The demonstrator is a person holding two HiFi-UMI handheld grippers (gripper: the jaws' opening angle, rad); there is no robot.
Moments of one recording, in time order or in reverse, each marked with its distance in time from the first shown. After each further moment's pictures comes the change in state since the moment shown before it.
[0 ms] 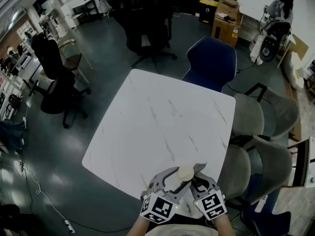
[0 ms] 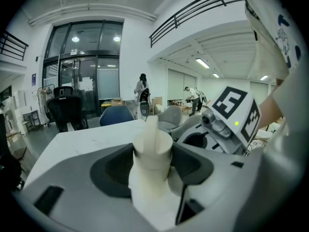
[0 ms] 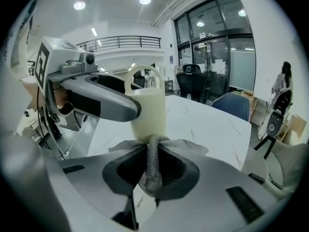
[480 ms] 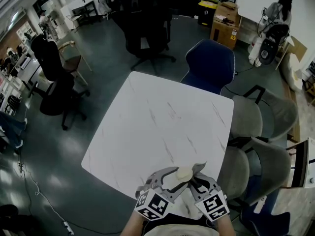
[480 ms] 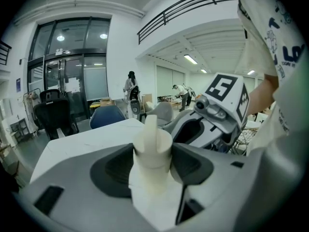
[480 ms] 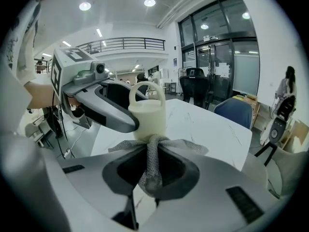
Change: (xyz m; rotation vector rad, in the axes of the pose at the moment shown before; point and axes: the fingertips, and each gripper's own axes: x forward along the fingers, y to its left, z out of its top) left arm 0.001 0.001 -0.002 0.101 0.033 -0.111; right arm -0.011 -0.001 0.016 -0.041 -0.022 0.024
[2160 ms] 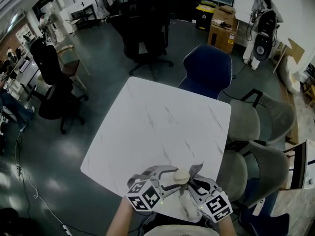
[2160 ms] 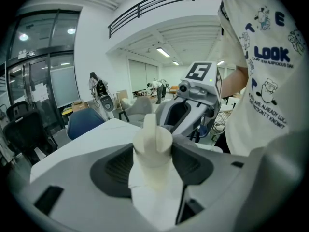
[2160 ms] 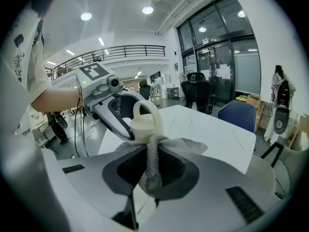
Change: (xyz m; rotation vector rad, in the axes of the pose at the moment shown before) left arm 0.002 0.006 -0.001 0.225 0.064 -0.272; right arm -0.011 -0.005 0.025 0.026 -0.073 0.056
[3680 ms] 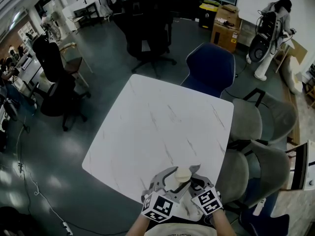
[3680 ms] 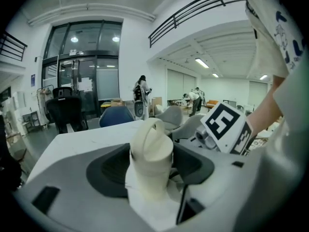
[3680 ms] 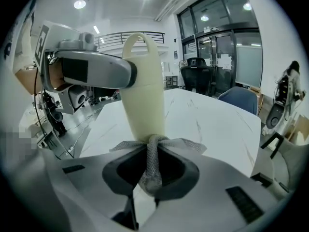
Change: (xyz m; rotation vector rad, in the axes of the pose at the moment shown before) left arm 0.005 0.005 0.007 -0.322 -0.101 0.393; right arm 0.048 -0.004 -0.071 0.008 0.138 -0.020
